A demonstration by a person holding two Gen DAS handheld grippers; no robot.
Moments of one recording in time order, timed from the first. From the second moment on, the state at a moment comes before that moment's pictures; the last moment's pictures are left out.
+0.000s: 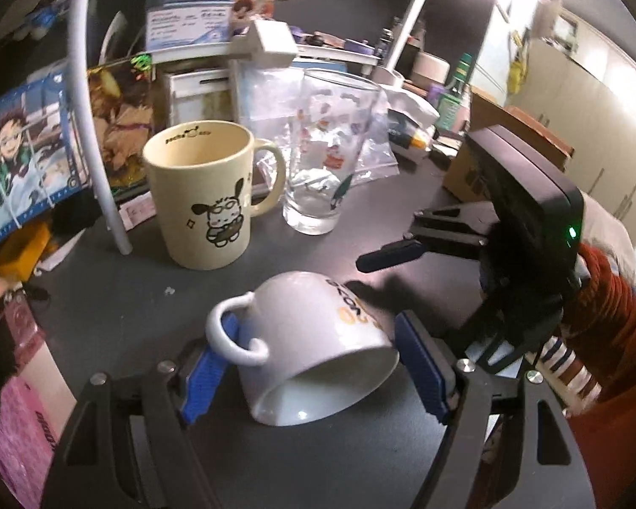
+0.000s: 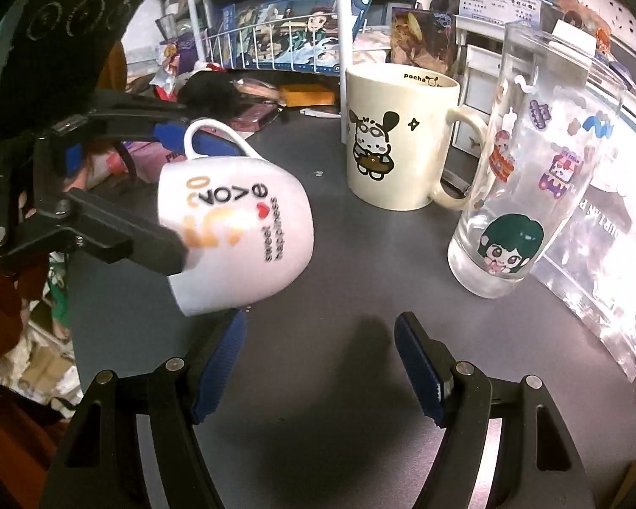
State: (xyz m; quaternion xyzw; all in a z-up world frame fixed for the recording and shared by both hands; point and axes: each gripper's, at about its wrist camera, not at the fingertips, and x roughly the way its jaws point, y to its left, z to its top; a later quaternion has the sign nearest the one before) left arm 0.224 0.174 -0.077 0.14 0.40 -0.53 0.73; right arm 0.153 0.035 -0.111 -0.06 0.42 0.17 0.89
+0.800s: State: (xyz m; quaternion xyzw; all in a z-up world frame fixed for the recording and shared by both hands) left arm 0.212 0.167 -0.088 0.17 0.43 -0.49 0.74; right arm 0.160 0.002 -0.118 0.38 0.45 0.22 0.78
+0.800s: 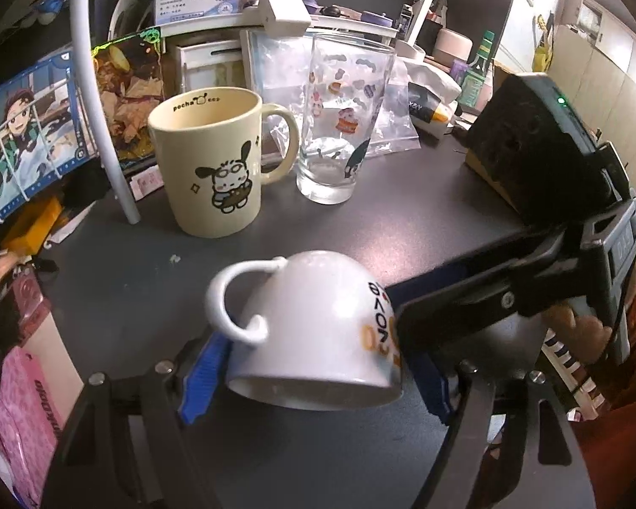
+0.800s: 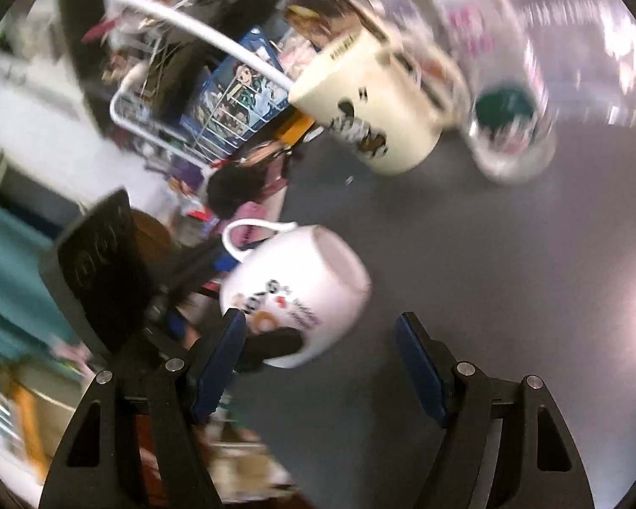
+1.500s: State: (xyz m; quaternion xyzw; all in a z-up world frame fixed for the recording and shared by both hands) left arm 0.214 0.184 -0.093 0.12 0.43 -0.48 0.76; right arm 0.191 0.035 -0.129 0.44 0.46 0.16 0.76
